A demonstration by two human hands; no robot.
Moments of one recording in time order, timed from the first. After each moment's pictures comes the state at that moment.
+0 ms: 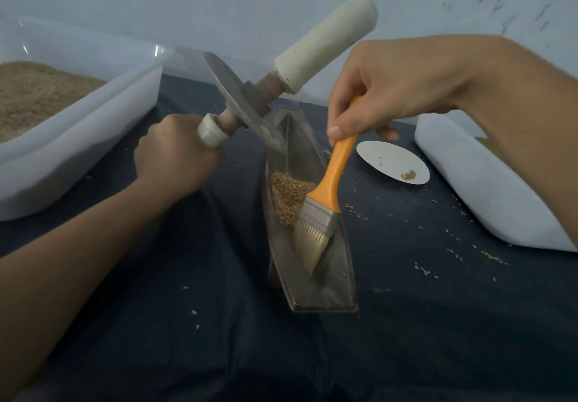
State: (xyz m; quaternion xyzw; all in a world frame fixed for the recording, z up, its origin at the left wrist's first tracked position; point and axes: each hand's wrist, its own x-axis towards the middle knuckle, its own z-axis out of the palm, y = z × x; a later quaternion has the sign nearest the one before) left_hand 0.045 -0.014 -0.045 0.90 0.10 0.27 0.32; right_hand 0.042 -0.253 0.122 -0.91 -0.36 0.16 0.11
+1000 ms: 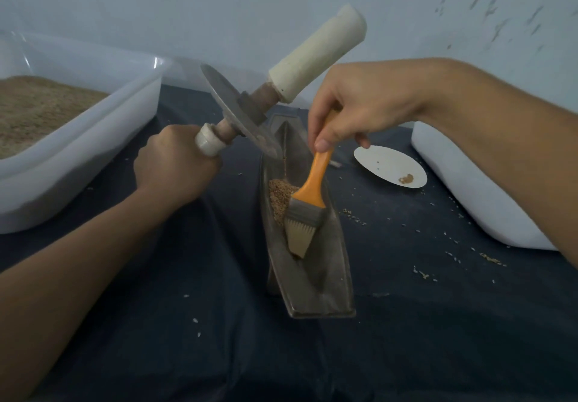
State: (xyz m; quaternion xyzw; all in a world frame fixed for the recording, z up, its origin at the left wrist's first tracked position) left_hand 0.047 -0.013 -0.045 0.91 0.10 0.26 0.31; right_hand 0.059 -0.242 0.113 -0.92 -0.37 0.14 0.07
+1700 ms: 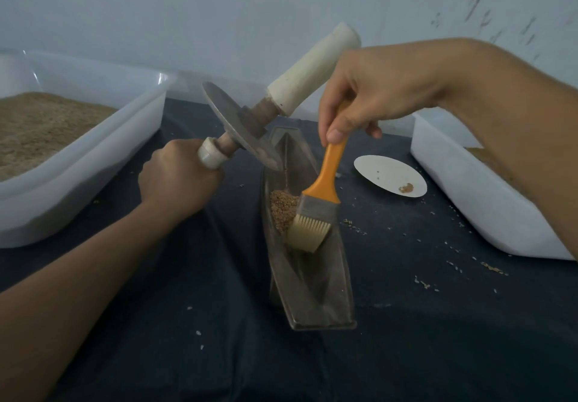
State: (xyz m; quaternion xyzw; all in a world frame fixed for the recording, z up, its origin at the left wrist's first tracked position) left_hand 0.047 -0.012 -0.047 0.91 0.10 0.27 0.31; right_hand 0.058 -0.247 0.137 -0.92 -0.37 0.14 0.08
